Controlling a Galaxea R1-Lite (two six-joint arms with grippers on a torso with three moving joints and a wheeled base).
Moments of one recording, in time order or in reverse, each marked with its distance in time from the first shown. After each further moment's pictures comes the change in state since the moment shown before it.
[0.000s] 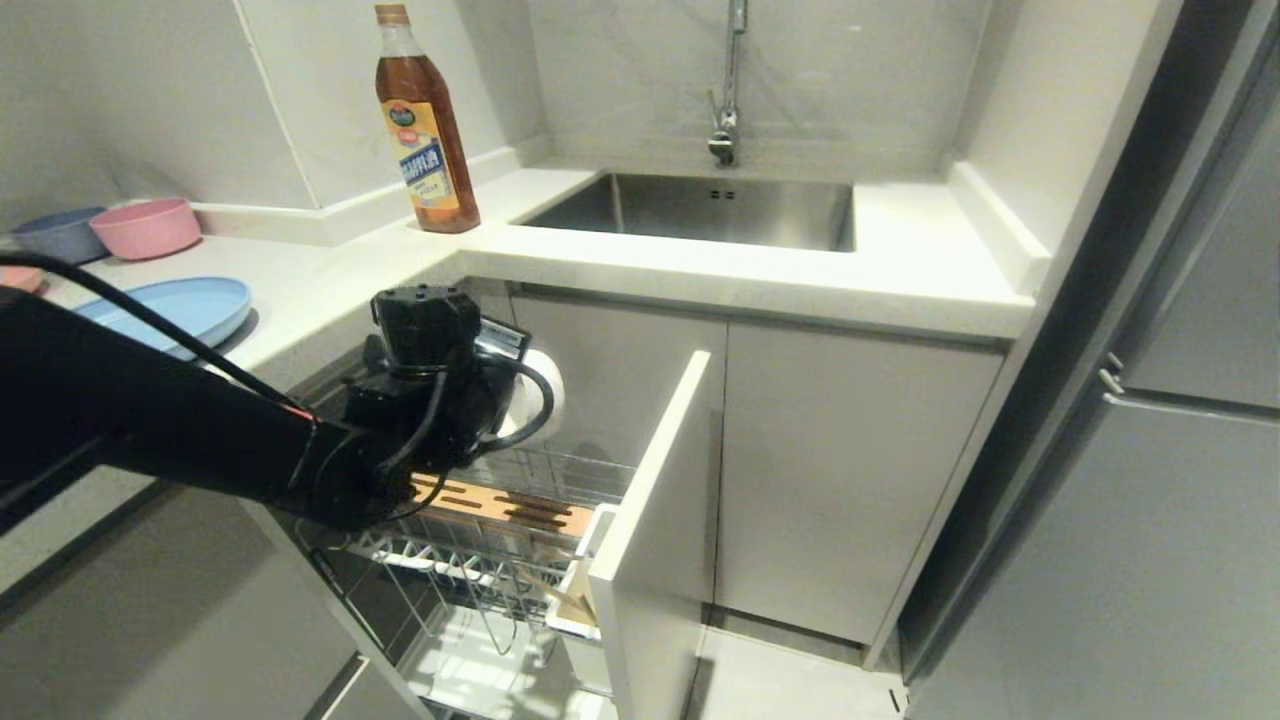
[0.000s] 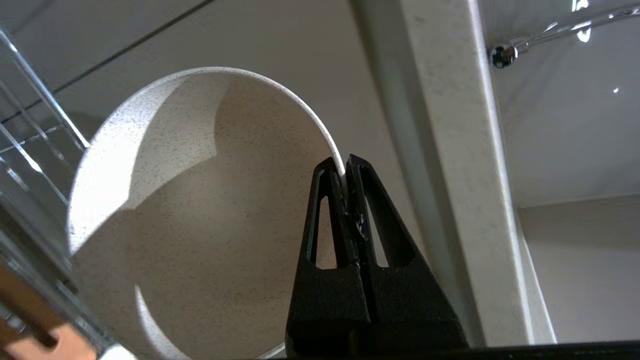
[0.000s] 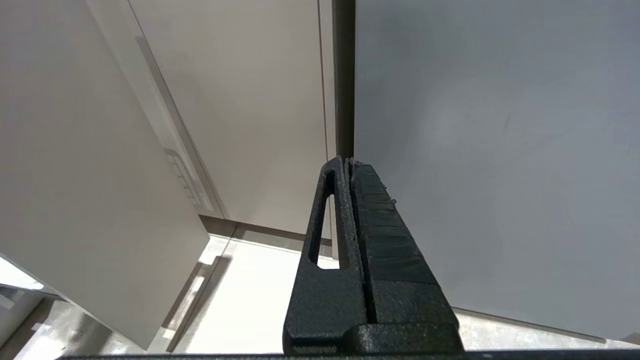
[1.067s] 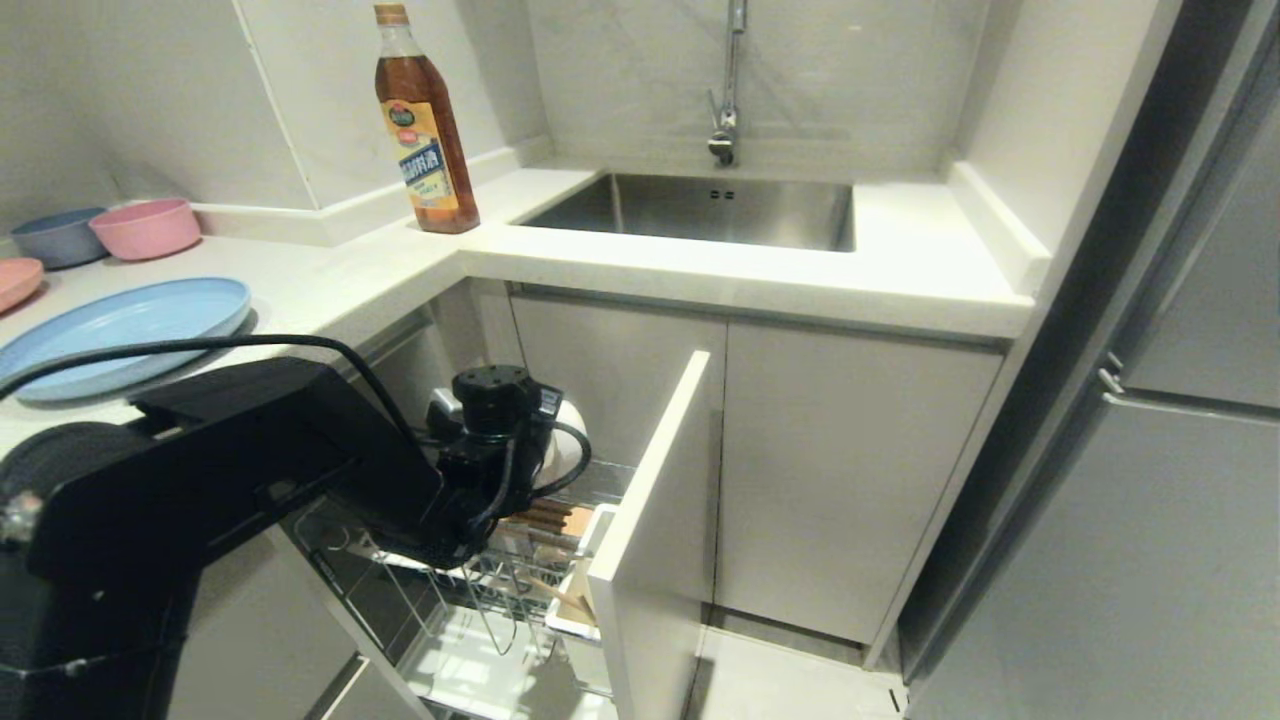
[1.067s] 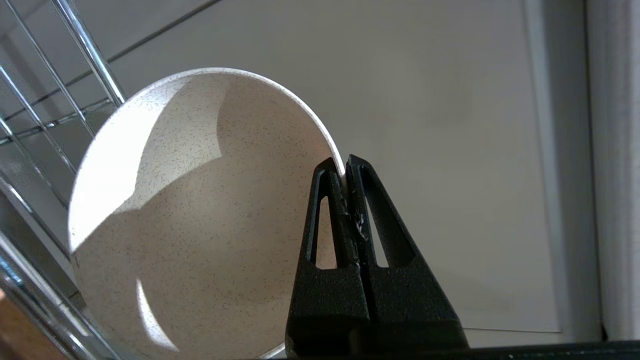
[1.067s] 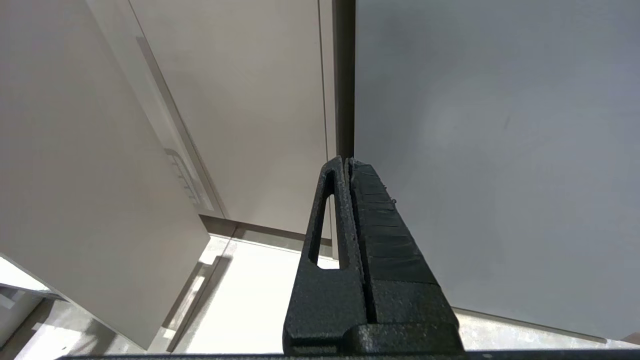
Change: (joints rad) left arm 0.009 0.295 -0.030 -0.239 0.038 -0.039; right arm 0.000 0.000 0.000 0.000 0.000 0.000
